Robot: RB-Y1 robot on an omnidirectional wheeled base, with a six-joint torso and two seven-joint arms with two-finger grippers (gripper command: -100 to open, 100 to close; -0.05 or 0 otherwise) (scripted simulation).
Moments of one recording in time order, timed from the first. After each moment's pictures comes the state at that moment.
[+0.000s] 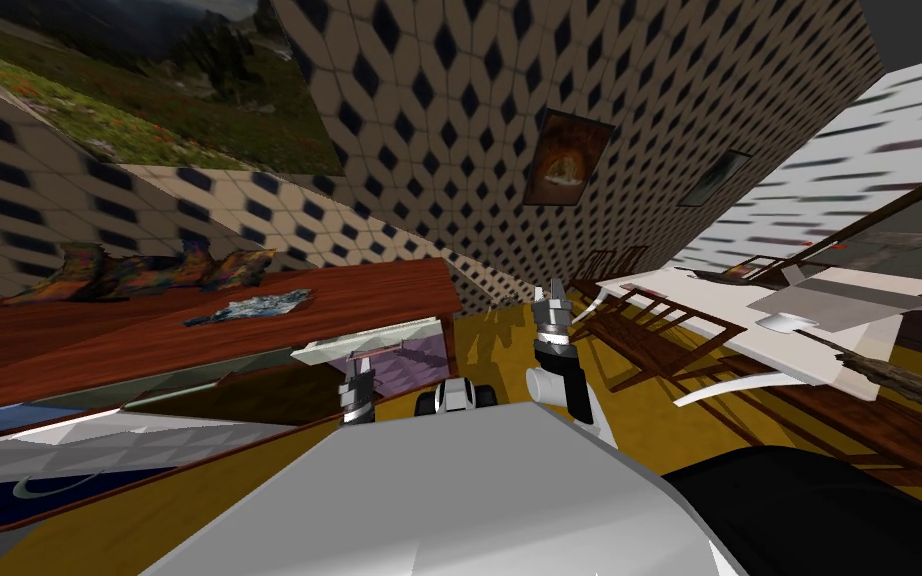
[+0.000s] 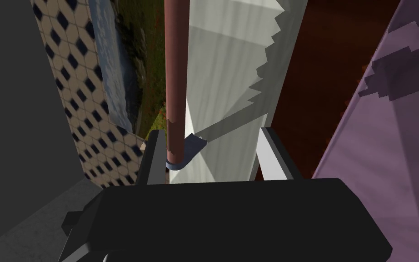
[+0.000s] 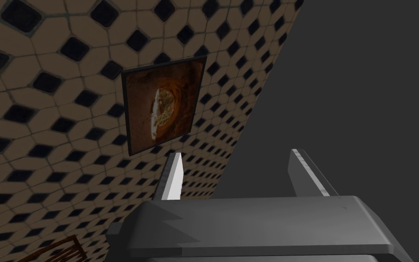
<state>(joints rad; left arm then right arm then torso) 0.32 0.14 0.03 -1.09 0.19 -1.39 0.12 0.51 0.04 -0.05 -2.34 0.00 -0.39 -0.02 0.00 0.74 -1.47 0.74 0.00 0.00</state>
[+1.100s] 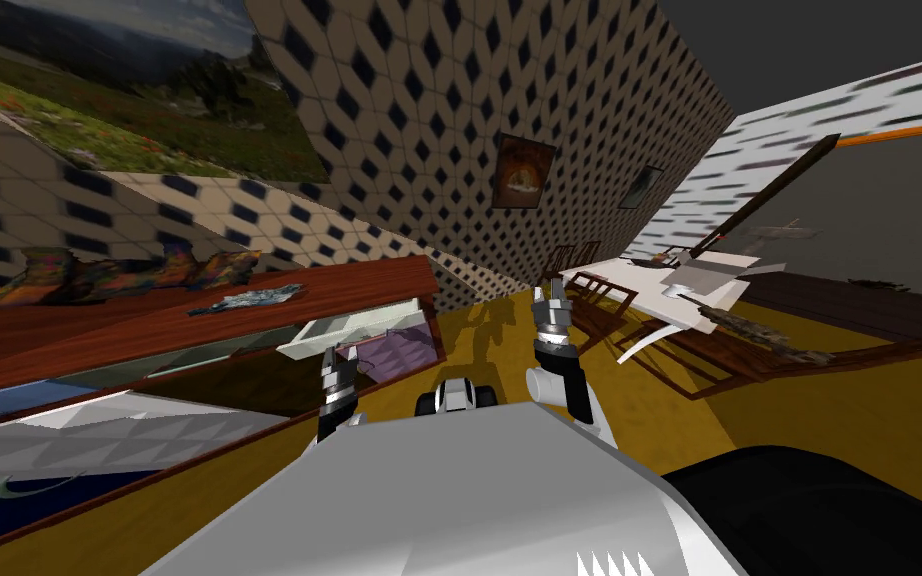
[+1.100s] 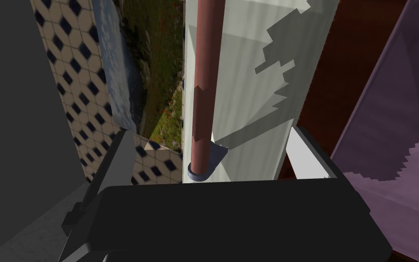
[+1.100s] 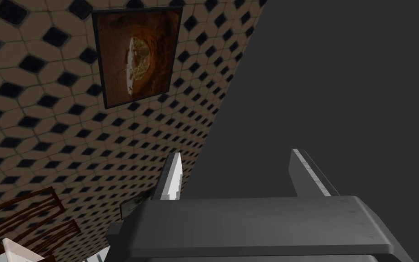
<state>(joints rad) 0.22 0.24 0.15 -1.08 0.26 -1.21 0.15 0.51 0.04 -0.05 -2.34 0.00 -0.39 -0.02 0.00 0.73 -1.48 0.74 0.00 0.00</state>
